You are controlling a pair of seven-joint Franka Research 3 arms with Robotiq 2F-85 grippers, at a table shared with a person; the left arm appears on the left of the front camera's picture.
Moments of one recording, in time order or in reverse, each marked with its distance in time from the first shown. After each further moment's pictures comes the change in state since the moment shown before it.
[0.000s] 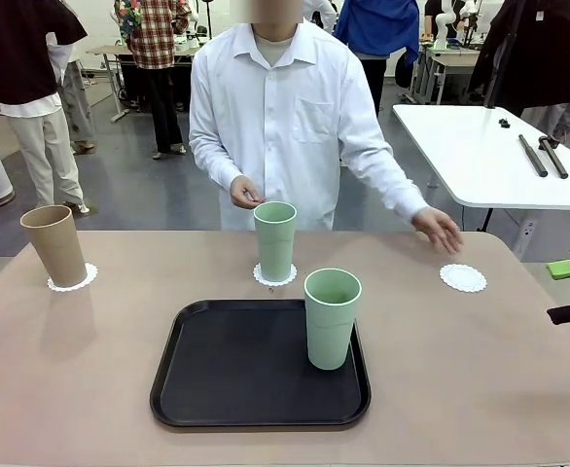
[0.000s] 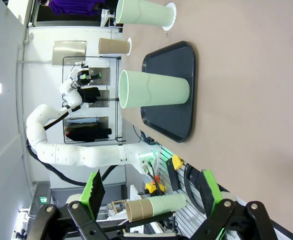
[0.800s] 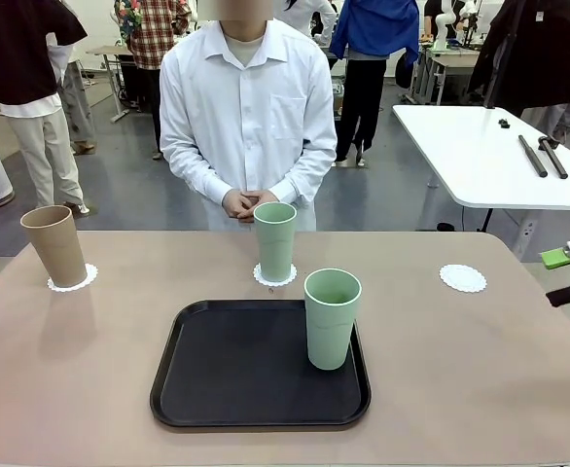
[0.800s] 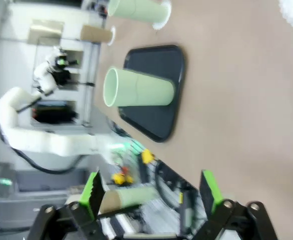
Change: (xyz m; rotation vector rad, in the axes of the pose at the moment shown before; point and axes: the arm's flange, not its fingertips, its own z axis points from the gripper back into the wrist) left arm 0.000 0.000 0.000 0.000 0.000 0.000; right arm 0.038 0.045 -0.002 -0.181 0.088 0.184
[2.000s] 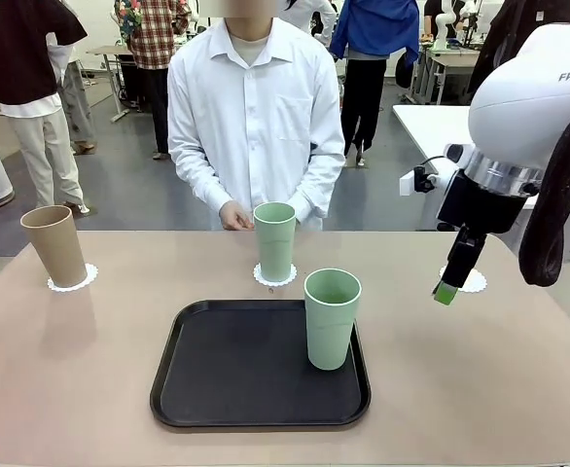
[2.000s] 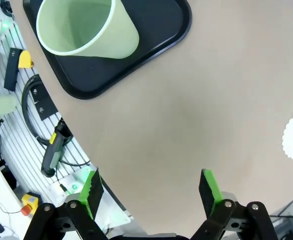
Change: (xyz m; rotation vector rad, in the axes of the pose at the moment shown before) left arm 0.000 0.000 0.000 -0.001 -0.002 0.000; right arm 0.063 0.125 -0.166 -0.614 0.568 0.766
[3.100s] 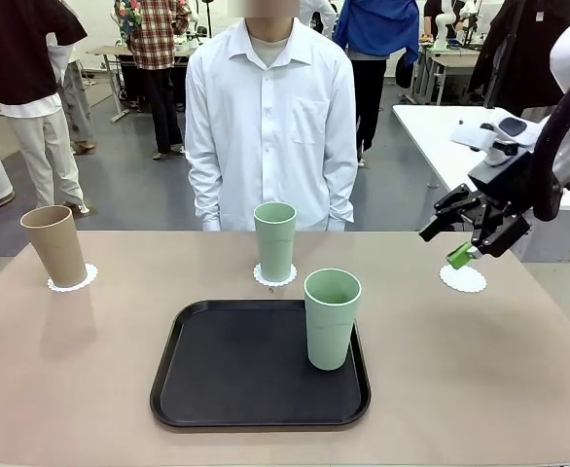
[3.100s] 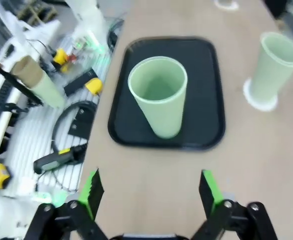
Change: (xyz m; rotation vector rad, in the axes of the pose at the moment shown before) left arm 0.000 0.000 0.000 0.000 0.000 0.000; right arm -0.030 -0.086 0.004 0.344 -0.590 0.607
